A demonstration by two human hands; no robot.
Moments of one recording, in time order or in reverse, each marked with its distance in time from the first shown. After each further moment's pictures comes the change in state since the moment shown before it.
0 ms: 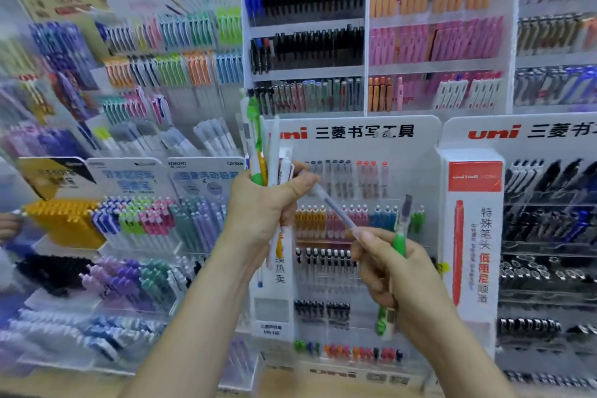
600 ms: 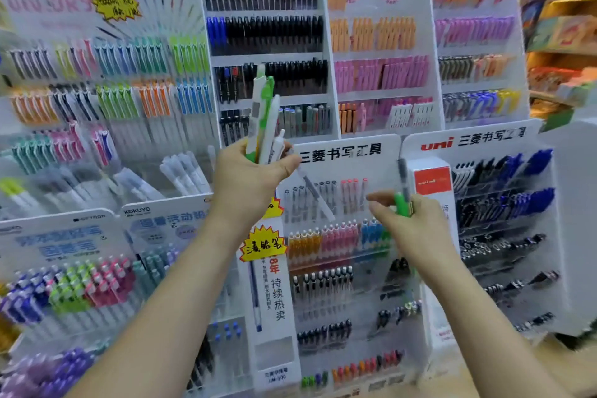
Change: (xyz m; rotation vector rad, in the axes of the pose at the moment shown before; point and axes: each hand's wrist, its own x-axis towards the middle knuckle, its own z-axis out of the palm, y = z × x) left_hand 0.080 0.018 -0.039 0.159 -0.159 0.210; right_hand 0.028 -0.039 0.031 -0.520 0.569 -0.259
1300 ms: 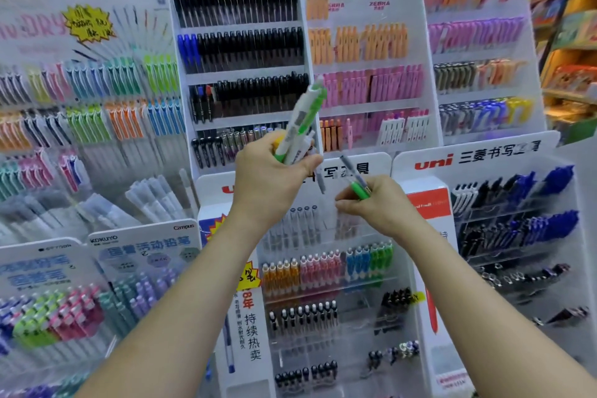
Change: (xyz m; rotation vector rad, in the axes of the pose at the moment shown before) left_hand 0.038 -0.001 0.075 0.211 -0.010 0.242; right_hand 0.117 0.014 -0.001 -0.219 -0.295 -0.035
